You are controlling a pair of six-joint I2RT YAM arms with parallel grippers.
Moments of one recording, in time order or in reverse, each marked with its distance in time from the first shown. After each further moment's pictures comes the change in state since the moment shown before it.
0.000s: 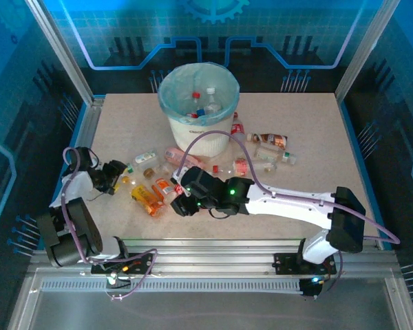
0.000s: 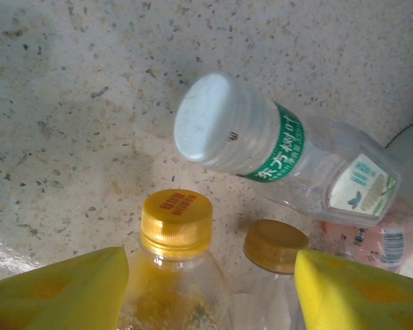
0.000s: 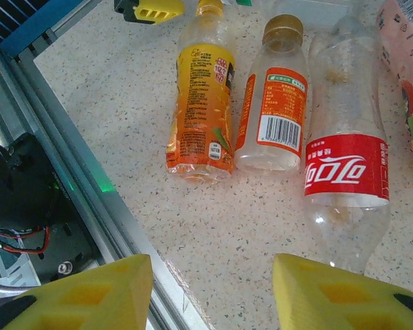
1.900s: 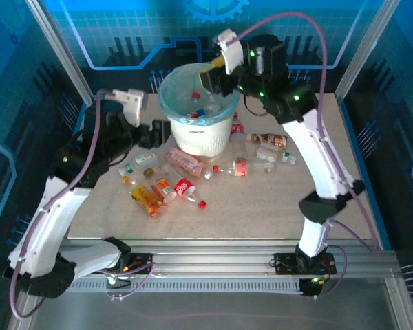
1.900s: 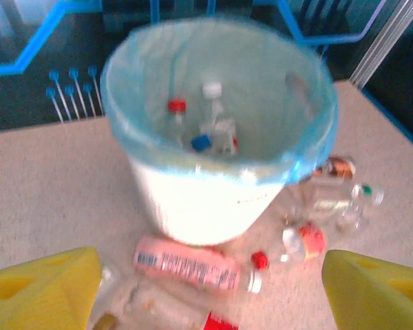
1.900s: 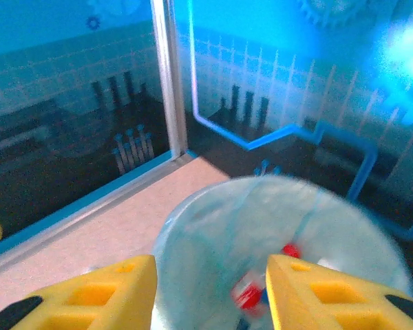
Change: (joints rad) left arm -0.882 -0.286 0.779 -0.387 -0.534 0.503; right arm -0.569 0.206 1.084 -0.395 -0.226 -0.392
